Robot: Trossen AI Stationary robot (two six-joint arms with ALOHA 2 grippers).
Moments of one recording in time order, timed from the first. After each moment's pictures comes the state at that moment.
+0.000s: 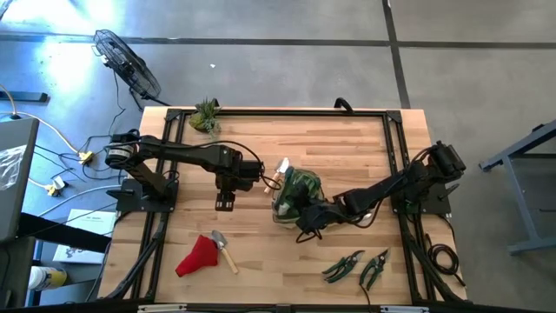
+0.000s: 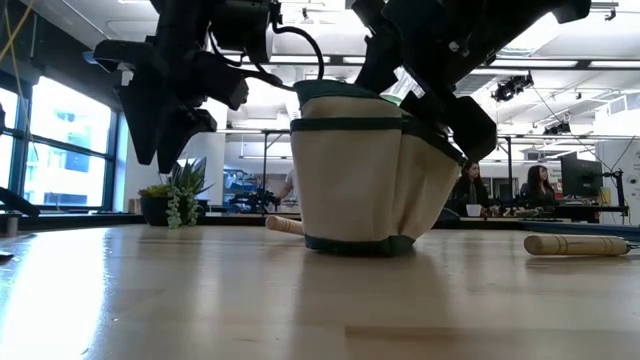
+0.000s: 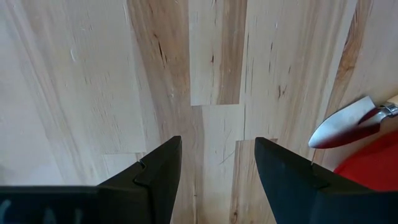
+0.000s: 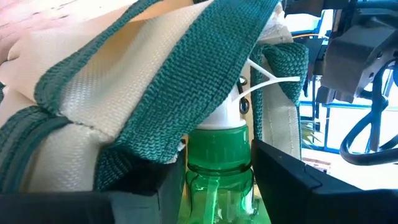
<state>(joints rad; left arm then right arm) 0.03 1.61 1.19 -1.15 0.09 0.05 0.34 1.68 0.95 0.04 0.62 -0.94</state>
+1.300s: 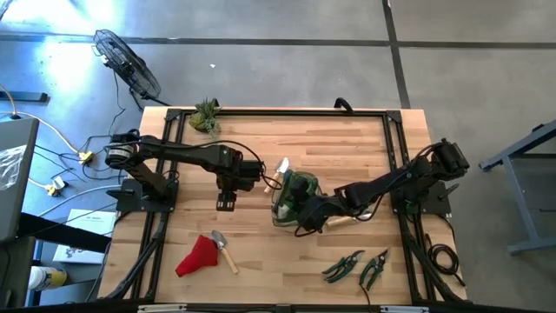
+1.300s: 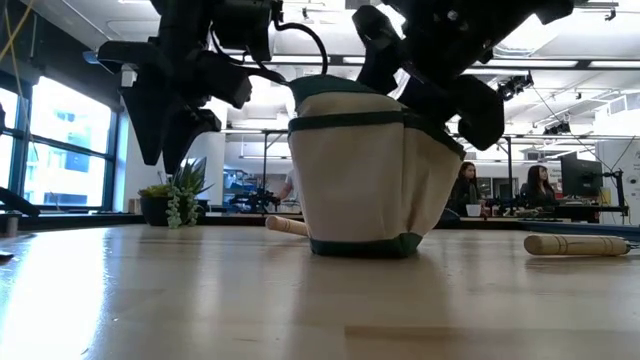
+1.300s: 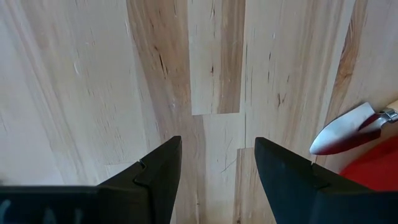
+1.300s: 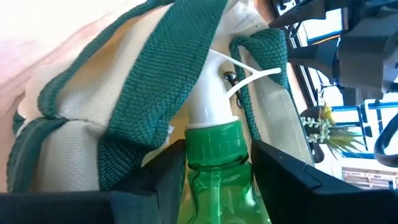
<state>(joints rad) 0.03 1.61 1.19 -1.12 0.09 0.07 0.28 1.63 0.95 0.00 0.43 -0.79</state>
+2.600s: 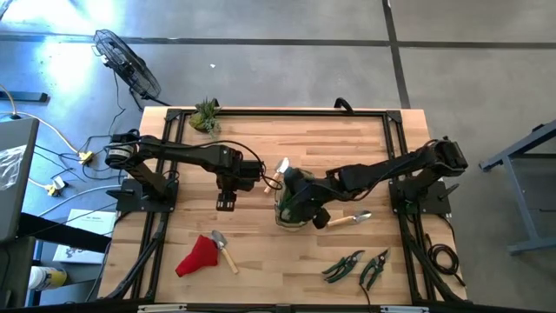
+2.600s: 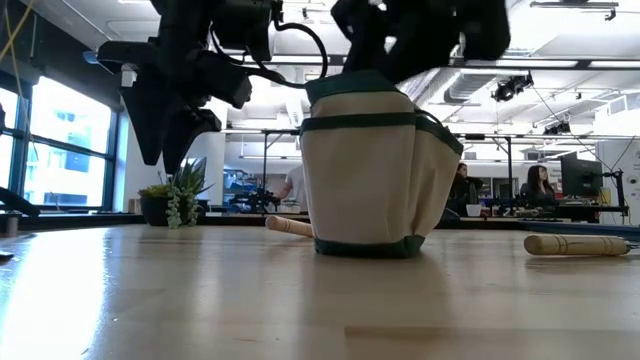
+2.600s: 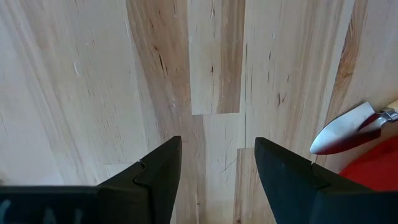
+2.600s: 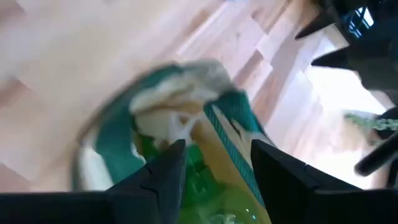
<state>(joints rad) 0.03 1.61 1.19 -1.12 0.09 0.07 0.19 1.63 1.27 -0.50 0.06 -0.59</state>
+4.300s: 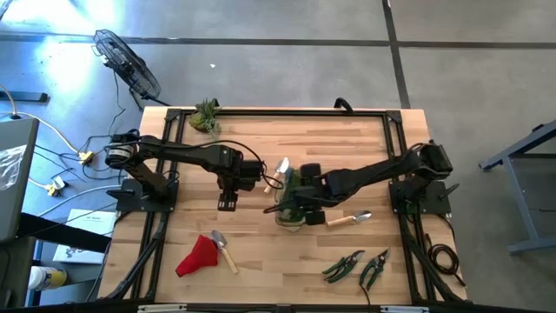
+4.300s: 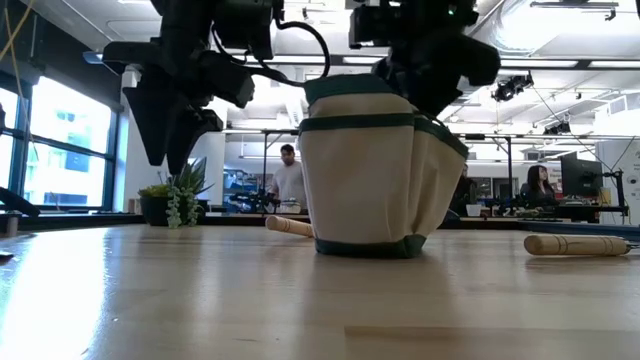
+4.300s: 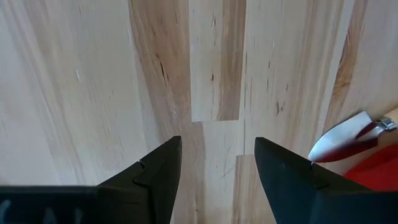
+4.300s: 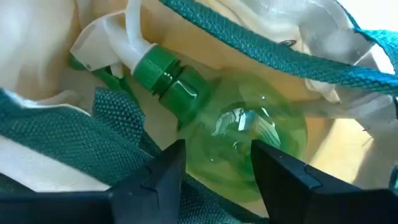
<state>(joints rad) 0.03 1.61 1.19 -1.10 0.09 0.05 0.20 1.77 1.37 -0.87 0.33 0.03</state>
